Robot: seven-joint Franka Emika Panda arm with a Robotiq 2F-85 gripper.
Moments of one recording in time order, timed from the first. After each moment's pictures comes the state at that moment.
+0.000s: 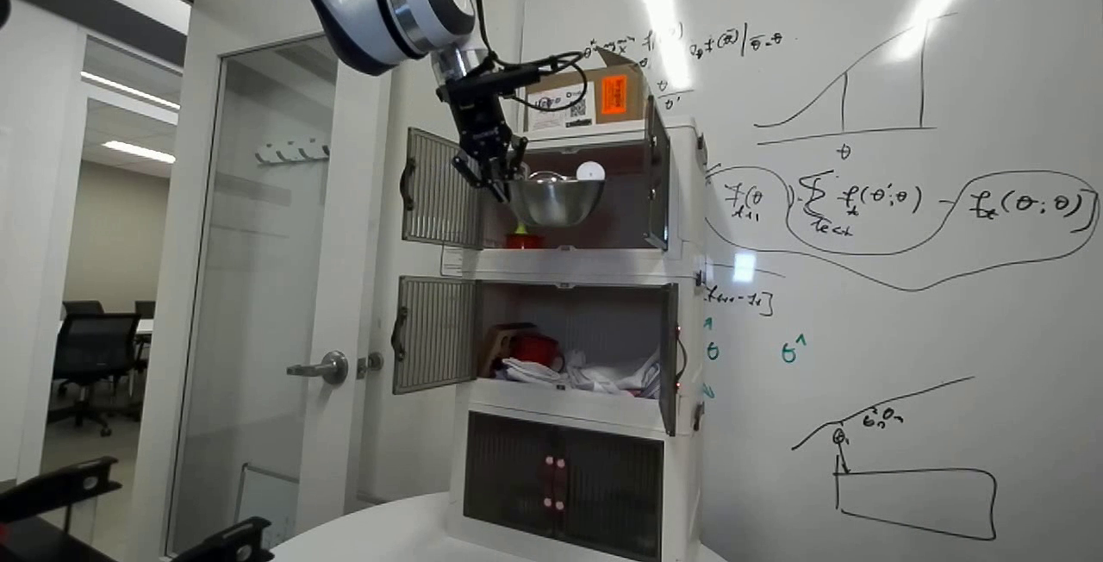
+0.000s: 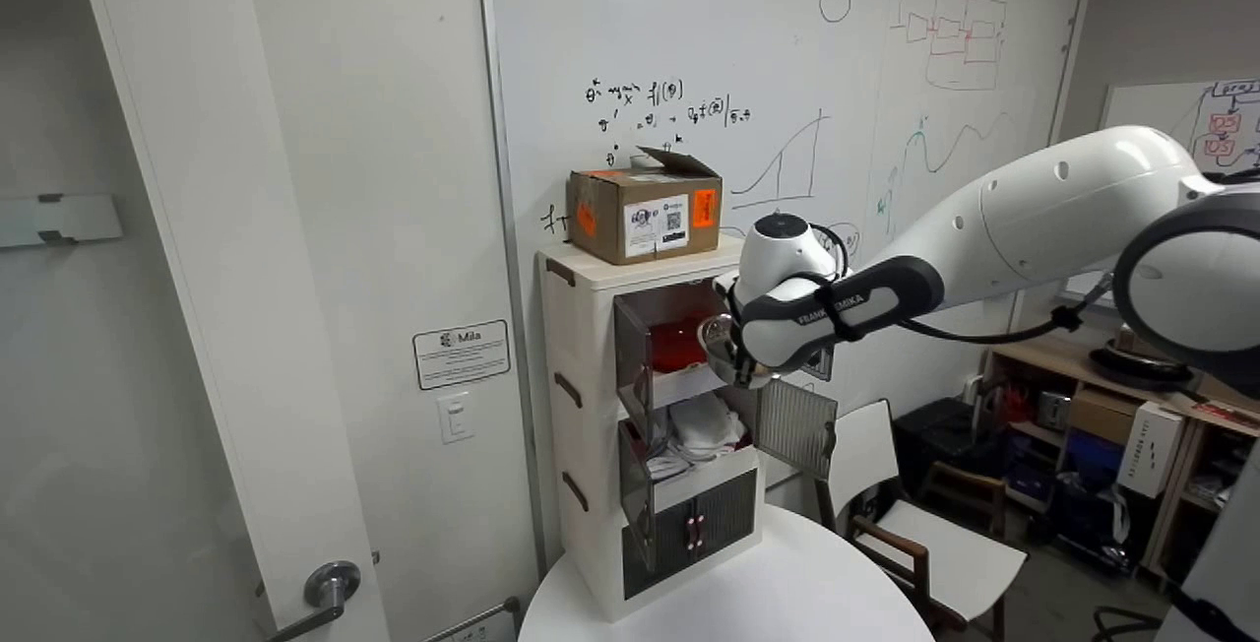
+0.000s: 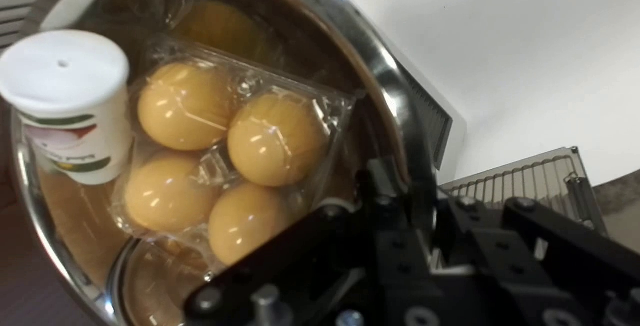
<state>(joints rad) 0.08 -0.05 -0.10 -2.15 -0.33 2.53 -0.58</state>
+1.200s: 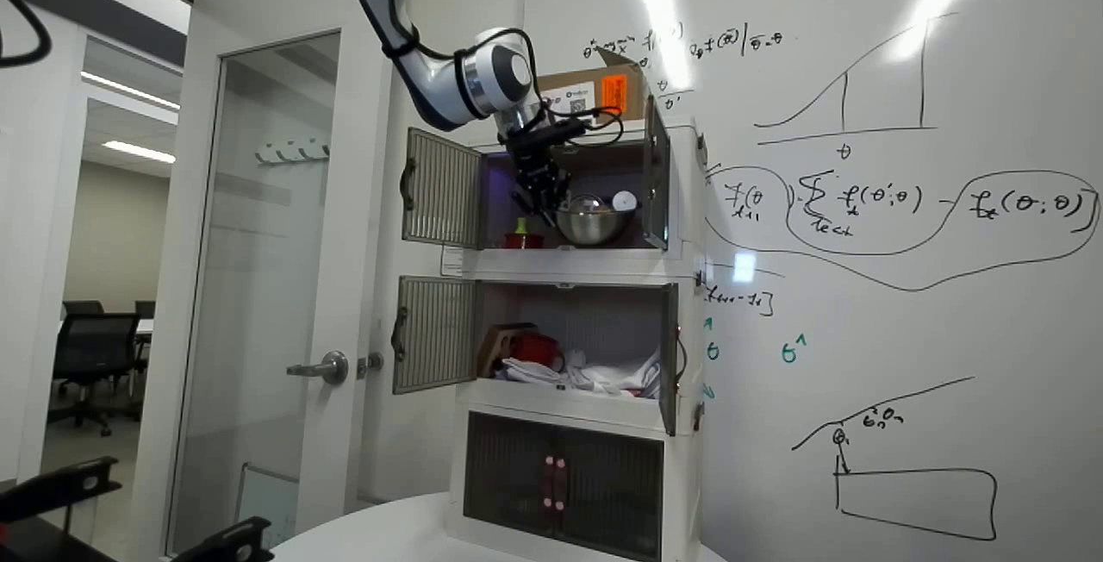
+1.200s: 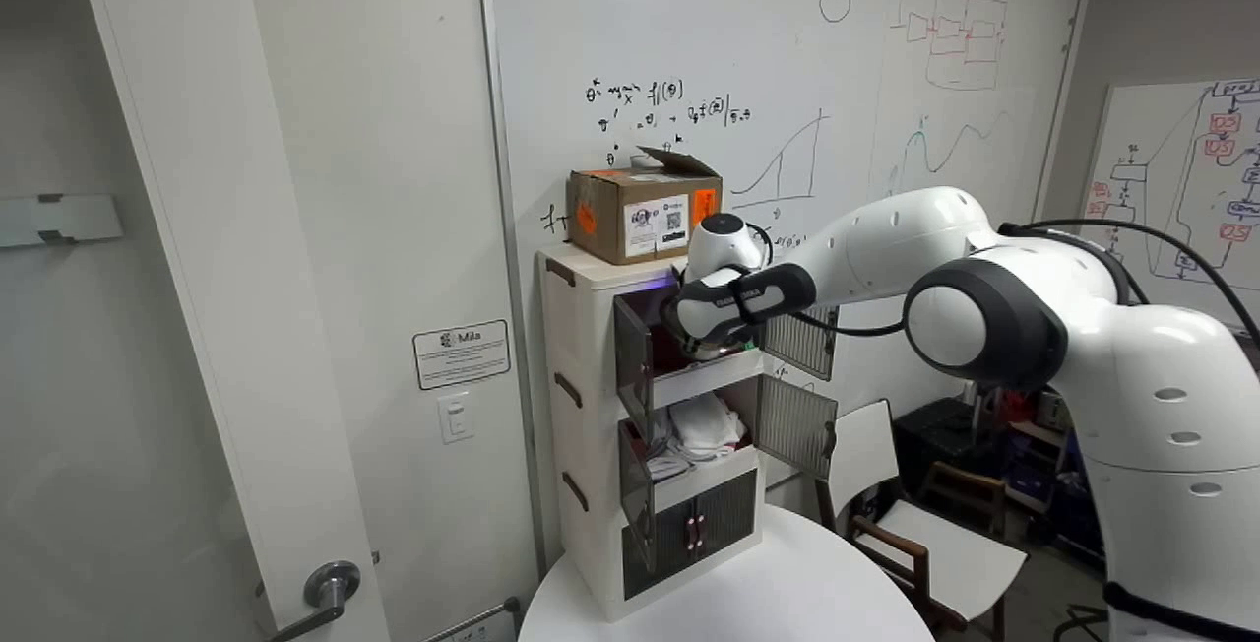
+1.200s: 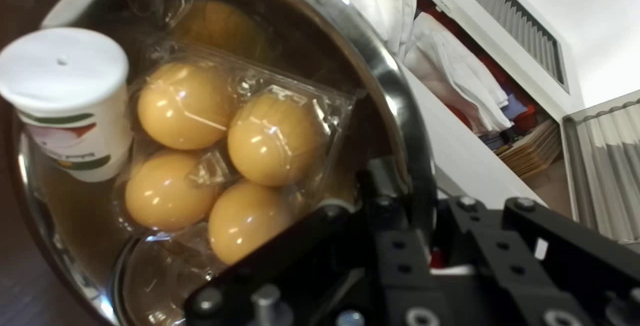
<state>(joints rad) -0.01 0.43 -0.03 -1.56 -0.25 2.50 -0.60</state>
